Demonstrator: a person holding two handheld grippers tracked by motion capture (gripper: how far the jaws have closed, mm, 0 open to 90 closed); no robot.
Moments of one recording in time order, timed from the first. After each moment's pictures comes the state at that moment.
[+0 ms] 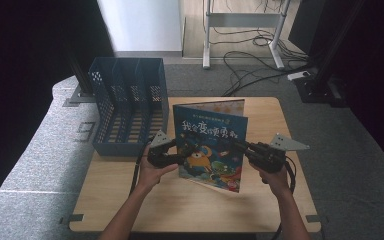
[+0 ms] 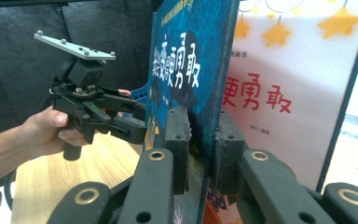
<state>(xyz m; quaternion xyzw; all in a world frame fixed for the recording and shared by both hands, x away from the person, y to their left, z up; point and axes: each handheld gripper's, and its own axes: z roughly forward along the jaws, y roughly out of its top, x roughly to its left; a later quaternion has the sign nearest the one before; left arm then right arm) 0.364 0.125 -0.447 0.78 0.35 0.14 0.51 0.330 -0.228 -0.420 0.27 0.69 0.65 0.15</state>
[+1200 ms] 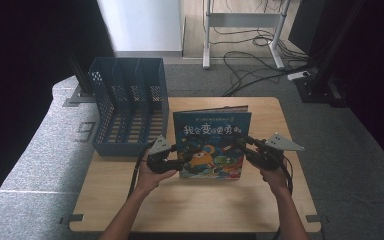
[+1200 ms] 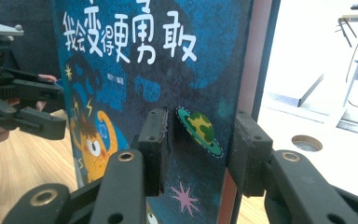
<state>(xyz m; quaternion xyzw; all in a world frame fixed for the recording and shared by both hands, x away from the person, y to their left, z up) 0.350 0.126 -0.453 0.79 0.31 0.14 0.51 0.343 -0.228 -0.437 0.34 0.69 0.60 0.23</state>
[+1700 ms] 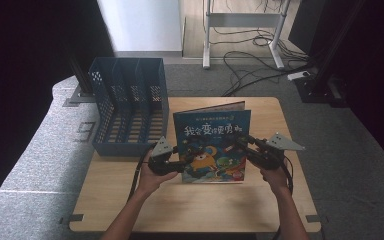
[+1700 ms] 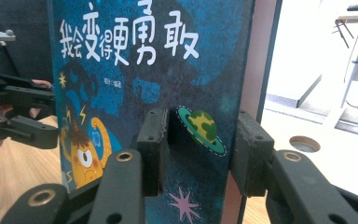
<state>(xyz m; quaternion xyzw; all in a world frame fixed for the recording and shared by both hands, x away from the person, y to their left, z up) 0.346 0.122 -0.454 0.79 0.30 0.14 0.51 0.343 -0.231 -0.437 0.34 0.69 0.60 0.23</state>
